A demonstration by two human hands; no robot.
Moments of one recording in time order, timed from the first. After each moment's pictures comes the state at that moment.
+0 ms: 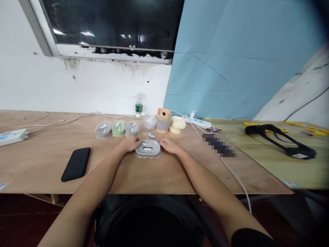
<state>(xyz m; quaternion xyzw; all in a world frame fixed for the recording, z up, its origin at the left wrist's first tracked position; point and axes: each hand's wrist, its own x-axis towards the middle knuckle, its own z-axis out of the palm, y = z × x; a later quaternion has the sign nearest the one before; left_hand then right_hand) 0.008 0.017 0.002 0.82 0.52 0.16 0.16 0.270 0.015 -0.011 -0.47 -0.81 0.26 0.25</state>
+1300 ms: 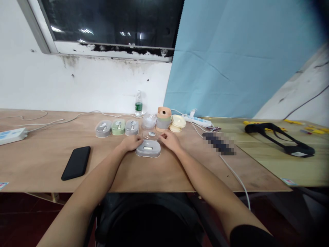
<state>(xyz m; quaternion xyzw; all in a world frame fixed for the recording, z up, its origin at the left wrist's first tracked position) 0.010 0.021 -0.007 0.83 0.52 0.16 0.16 0.271 0.022 -0.016 -0.56 -0.75 0.09 0.35</state>
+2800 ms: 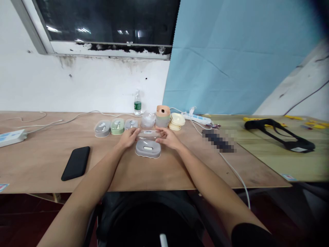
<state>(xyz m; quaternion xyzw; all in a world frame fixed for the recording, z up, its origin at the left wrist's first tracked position) 0.011 0.015 0.004 0.74 0.46 0.42 0.24 0.266 0.002 0.010 -0.41 -0.75 0.31 0.42</state>
